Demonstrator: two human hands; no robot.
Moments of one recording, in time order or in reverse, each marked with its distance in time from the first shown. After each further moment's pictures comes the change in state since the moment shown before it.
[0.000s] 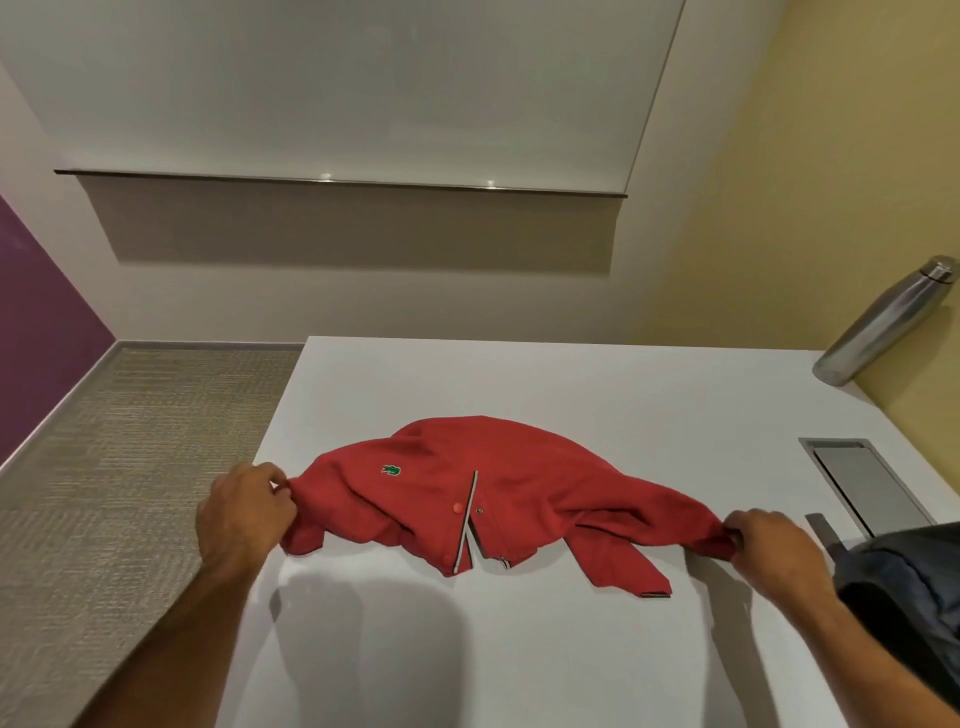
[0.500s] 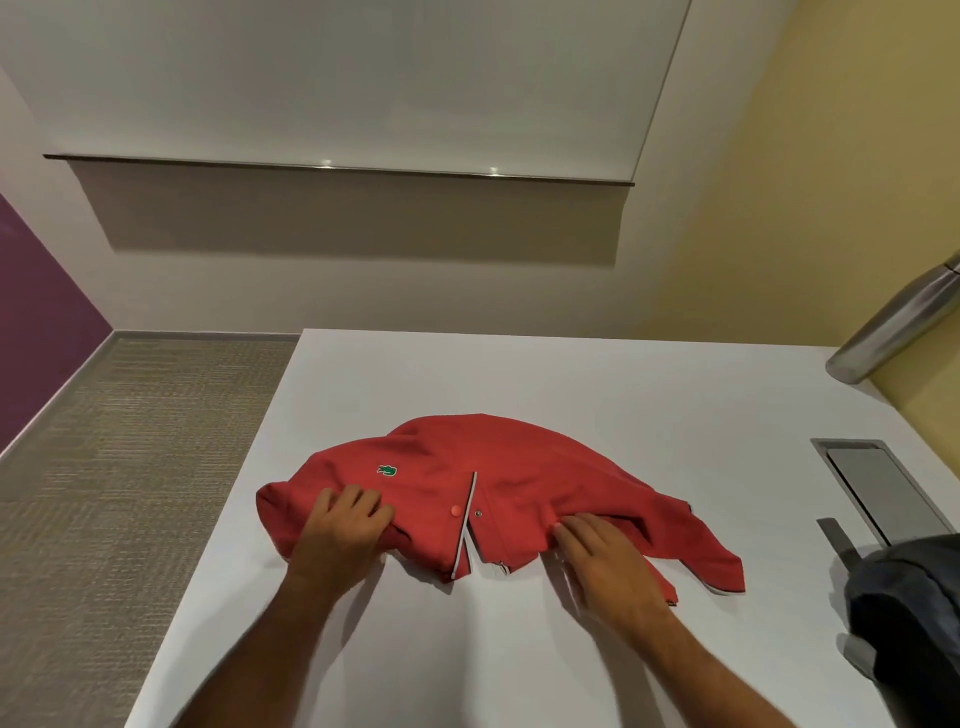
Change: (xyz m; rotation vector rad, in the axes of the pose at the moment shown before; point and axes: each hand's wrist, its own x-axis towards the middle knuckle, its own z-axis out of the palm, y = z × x) left_hand -0.035 0.029 0.079 0.302 0.091 0.953; right_hand -0.022 -0.147 0.063 0.110 0.352 -0.711
